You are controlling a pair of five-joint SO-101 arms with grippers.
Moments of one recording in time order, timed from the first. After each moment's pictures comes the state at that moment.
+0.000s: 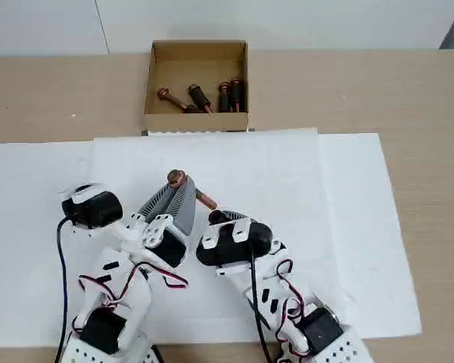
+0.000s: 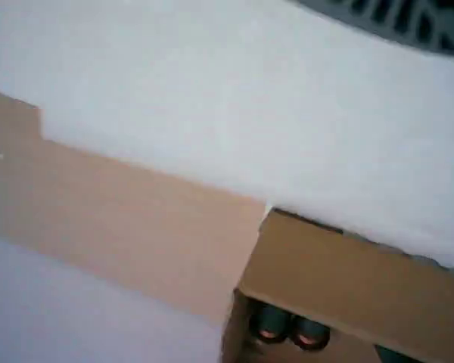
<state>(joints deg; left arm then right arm) 20.7 -102.8 90.8 27.6 41.6 -39.2 -102.3 95.6 34.1 12.6</state>
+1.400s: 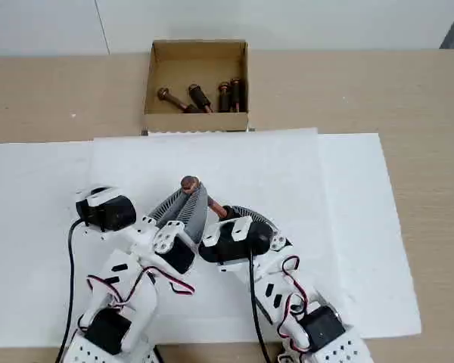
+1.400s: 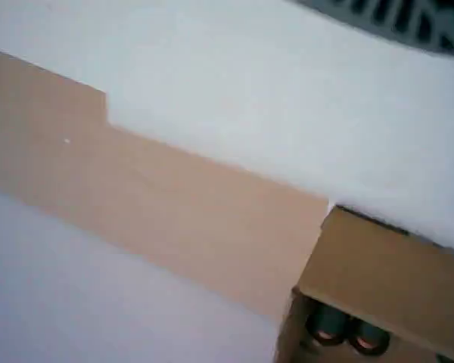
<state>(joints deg) 25.1 -103.5 94.2 25.8 40.0 -35.4 -102.2 95.6 34.2 17.4</state>
